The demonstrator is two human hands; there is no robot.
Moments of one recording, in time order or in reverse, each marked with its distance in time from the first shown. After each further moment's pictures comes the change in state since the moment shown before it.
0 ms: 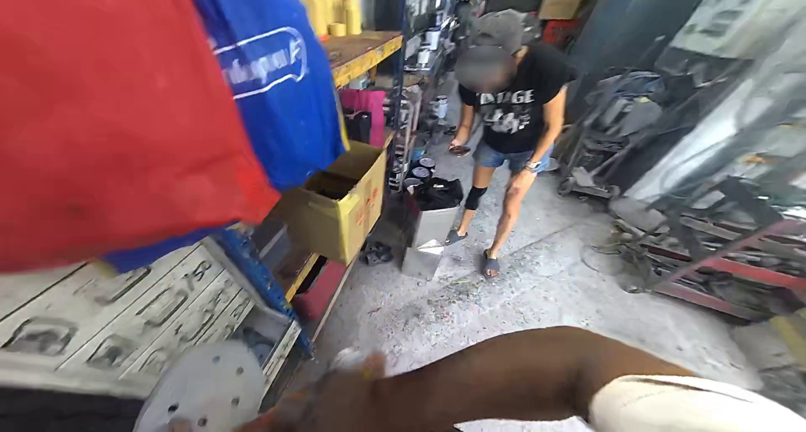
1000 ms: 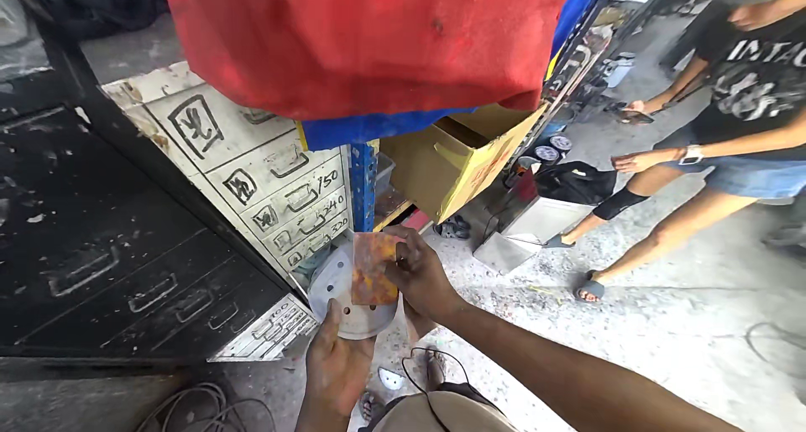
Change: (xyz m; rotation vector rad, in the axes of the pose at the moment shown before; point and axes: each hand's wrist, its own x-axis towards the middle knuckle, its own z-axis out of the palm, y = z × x) left_hand -0.024 -0.007 0.050 -0.484 0.128 -0.141; right_hand 0.063 0.043 0.025 0.963 0.496 0.488
